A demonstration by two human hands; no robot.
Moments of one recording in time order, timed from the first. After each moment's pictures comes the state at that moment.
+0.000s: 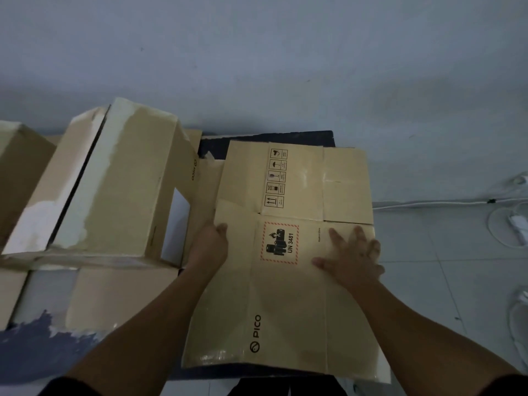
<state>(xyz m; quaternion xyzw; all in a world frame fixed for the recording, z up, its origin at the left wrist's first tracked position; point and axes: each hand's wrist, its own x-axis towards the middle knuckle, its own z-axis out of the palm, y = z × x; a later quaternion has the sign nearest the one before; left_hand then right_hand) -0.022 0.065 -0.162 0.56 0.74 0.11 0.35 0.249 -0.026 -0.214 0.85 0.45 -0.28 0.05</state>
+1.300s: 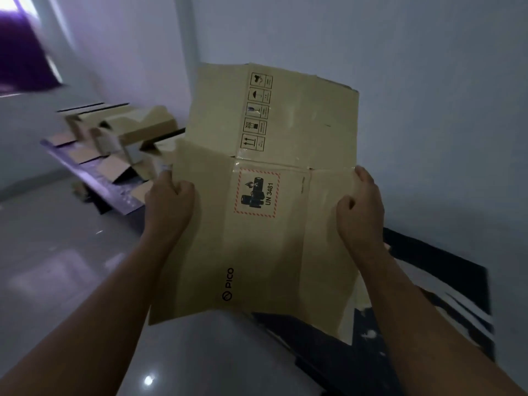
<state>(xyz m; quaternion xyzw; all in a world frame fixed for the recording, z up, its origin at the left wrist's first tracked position) -0.357 -0.170 0.086 0.39 0.77 0.51 -0.05 -0.085 -0.056 0.075 0.51 0.69 -0.20 -0.48</state>
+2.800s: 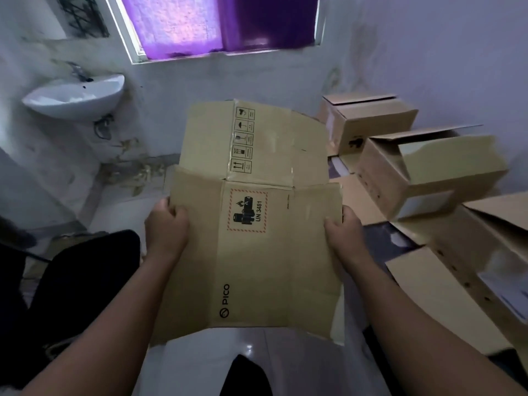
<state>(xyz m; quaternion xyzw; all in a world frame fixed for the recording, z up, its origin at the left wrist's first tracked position) -1.495 -0.228 -0.028 0.02 0.89 0.45 -0.11 -1.377 0.047 -0.068 0.32 0.78 -0.50 -0.19</state>
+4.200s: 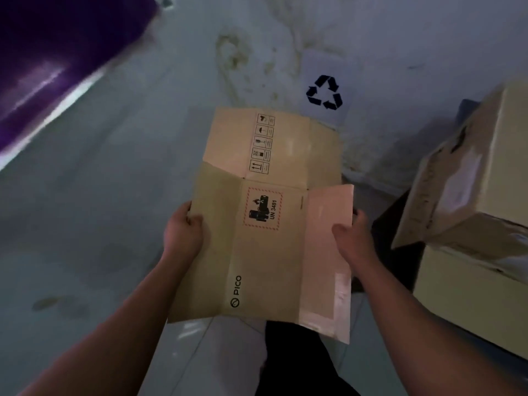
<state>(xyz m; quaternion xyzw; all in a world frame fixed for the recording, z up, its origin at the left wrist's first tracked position) -2.479 0.321 -0.164 0.34 0.85 0.30 0.25 -2.192 0.403 -0.226 0.71 0.47 -0.47 -0.25</state>
